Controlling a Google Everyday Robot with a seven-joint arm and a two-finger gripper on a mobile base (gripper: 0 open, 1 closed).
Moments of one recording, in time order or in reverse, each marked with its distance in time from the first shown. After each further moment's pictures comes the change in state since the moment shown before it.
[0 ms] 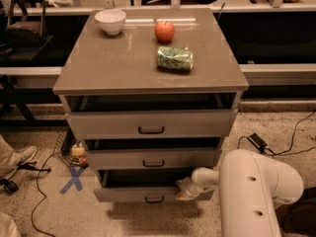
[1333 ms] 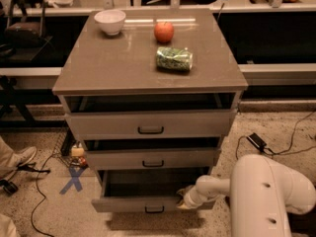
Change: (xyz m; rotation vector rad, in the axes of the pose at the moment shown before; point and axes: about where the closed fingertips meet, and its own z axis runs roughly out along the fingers) arm 0.012 0.033 -0.006 0.002 -0.030 0.045
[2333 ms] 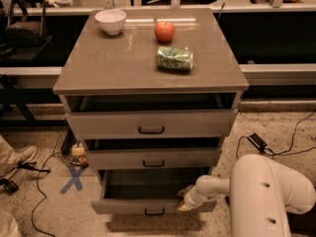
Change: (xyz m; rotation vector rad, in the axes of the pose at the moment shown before) arm -0.003 -0.001 0.000 -0.003 -0.001 0.000
